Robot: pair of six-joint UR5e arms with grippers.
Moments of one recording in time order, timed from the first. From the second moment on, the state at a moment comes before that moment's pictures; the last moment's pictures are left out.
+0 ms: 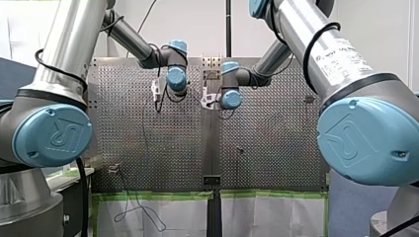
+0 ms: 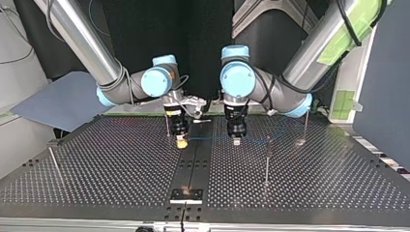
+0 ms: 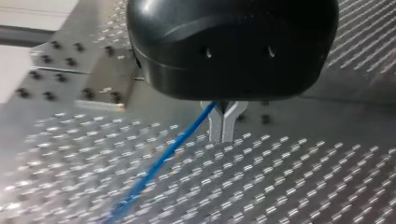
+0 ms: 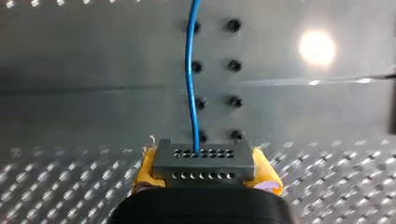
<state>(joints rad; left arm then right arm) -0.44 -1.87 -1.60 -2.88 -2.04 -1.66 2.25 -0.93 1.30 -0.36 1.69 1.63</state>
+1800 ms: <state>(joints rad) -0.67 -2.24 -1.70 -2.49 -2.11 -1.66 2.04 -0.94 1.74 -0.48 1.67 1.62</state>
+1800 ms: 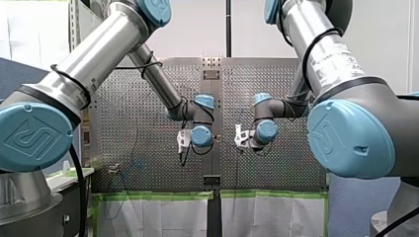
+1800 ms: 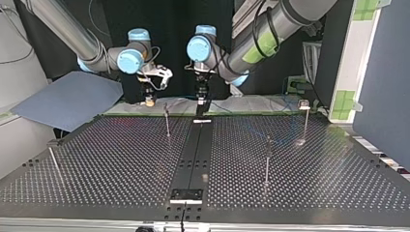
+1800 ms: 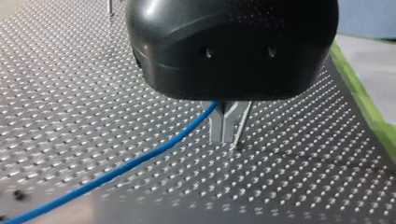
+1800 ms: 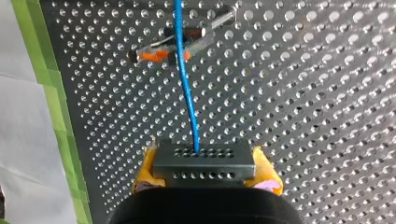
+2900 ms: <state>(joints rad) -0.72 -2.40 -1.57 -2.49 -2.07 -1.77 1.89 -0.85 1.81 -0.69 1.45 1.64</state>
